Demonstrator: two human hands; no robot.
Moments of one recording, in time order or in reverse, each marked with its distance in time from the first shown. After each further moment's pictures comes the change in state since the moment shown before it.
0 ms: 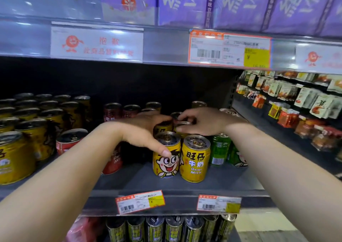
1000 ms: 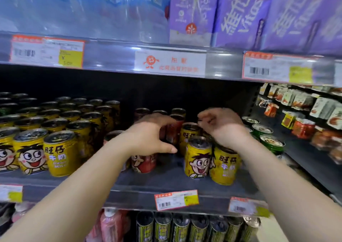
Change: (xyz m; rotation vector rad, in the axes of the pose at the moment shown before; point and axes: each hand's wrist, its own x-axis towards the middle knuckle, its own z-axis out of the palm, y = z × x) left_hand -0.075 -0.027 0.003 -0.006 0.448 -0.038; right_hand -0.013 -0.072 0.024 0.256 0.496 0.095
